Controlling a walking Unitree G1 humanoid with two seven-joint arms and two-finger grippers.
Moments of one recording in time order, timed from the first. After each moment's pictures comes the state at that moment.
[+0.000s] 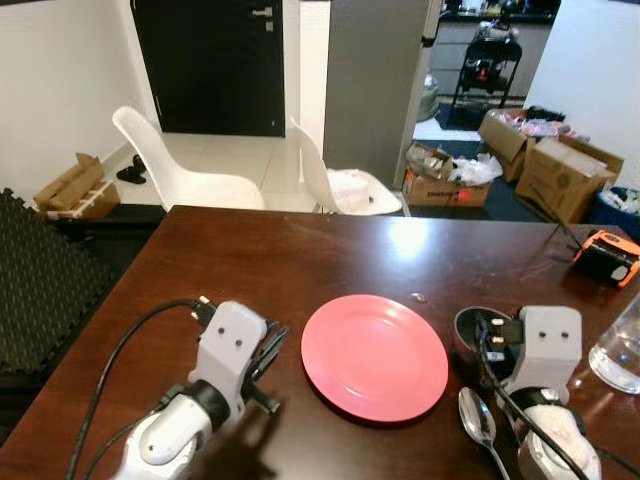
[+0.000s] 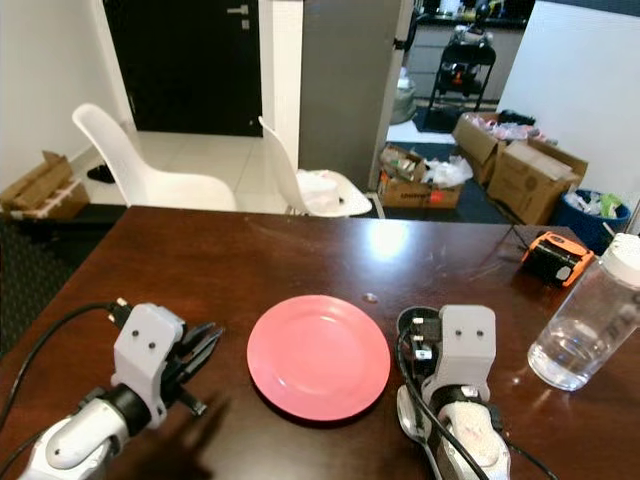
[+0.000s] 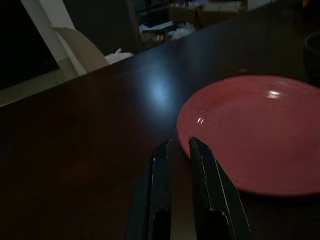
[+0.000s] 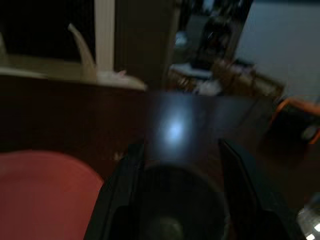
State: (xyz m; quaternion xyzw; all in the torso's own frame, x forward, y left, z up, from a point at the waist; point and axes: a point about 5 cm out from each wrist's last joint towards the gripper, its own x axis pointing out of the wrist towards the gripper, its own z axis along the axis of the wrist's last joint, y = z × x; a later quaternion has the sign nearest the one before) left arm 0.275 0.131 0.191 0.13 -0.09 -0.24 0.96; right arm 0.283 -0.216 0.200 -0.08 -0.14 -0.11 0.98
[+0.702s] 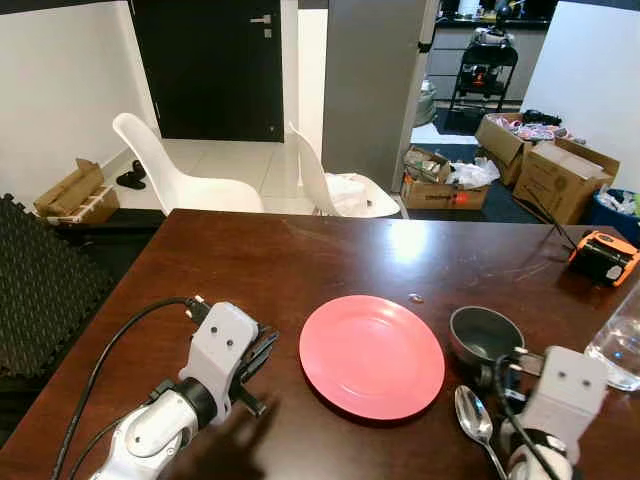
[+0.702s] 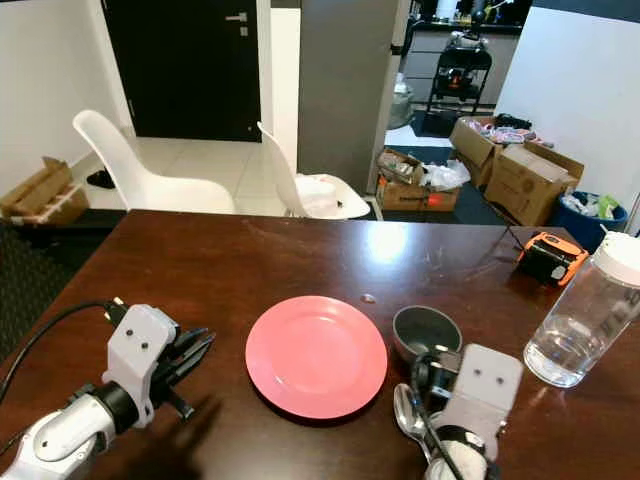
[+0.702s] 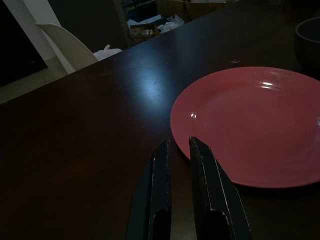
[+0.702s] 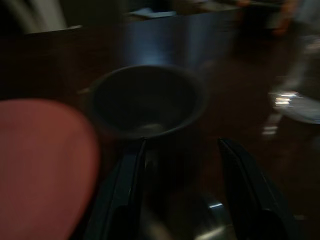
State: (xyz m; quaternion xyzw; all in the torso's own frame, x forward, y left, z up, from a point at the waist) left arm 0.281 0.135 0.189 0.14 -0.08 -0.26 0.95; right arm 0.261 -0.193 0.143 0.03 -0.04 -0.20 0.98
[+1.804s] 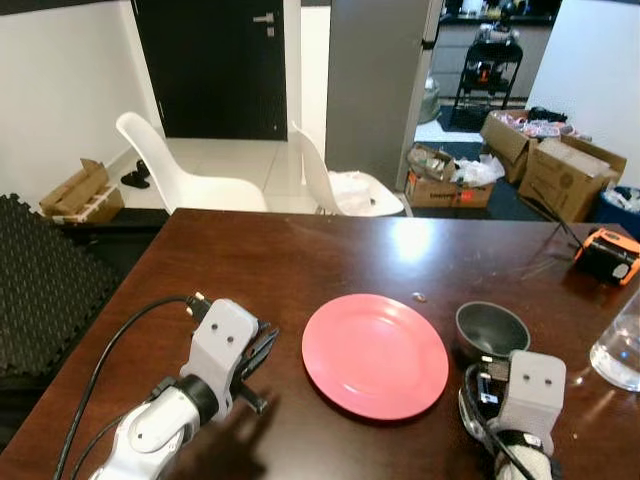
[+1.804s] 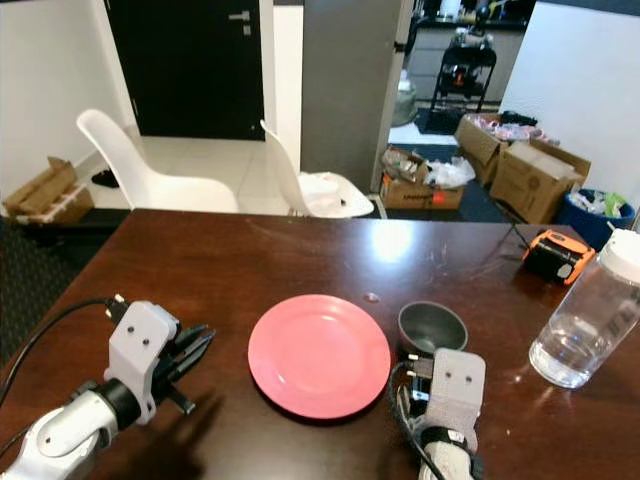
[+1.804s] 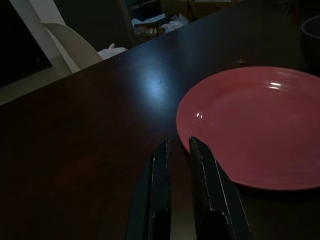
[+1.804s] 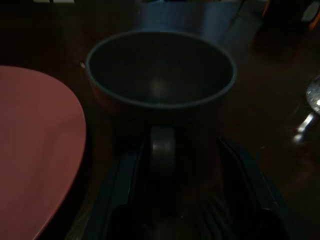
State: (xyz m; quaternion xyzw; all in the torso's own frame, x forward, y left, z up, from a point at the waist) left arm 0.284 0.135 0.191 0.14 -0.08 -0.25 0.95; right arm 0.283 -0.213 0.120 -0.01 -0.04 -0.18 0.98
